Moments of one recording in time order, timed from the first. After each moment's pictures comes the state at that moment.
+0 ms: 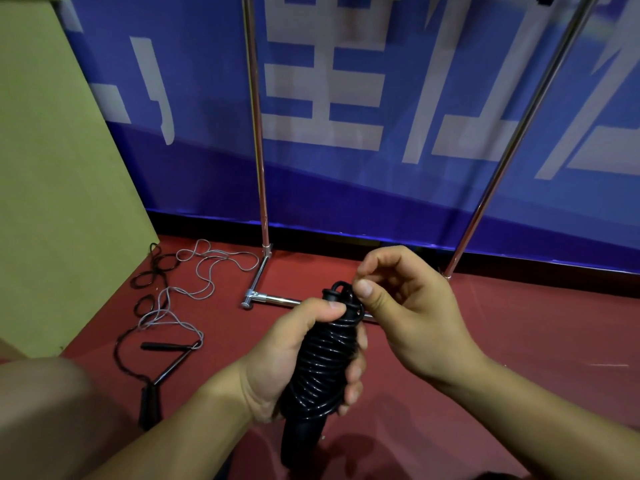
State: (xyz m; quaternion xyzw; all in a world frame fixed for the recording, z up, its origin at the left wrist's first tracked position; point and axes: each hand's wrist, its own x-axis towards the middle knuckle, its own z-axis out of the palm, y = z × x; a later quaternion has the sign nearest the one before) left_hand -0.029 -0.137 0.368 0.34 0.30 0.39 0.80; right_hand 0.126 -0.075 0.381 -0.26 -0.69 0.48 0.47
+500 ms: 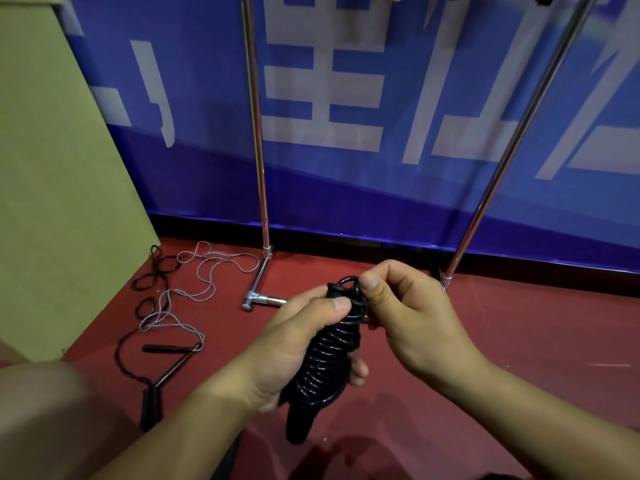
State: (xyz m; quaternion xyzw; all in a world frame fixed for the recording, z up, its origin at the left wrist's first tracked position) left_hand -0.026 -0.132 0.370 0.39 0.37 0.50 0.68; right_hand 0.127 -0.076 0.382 -0.37 -0.70 0.44 0.41
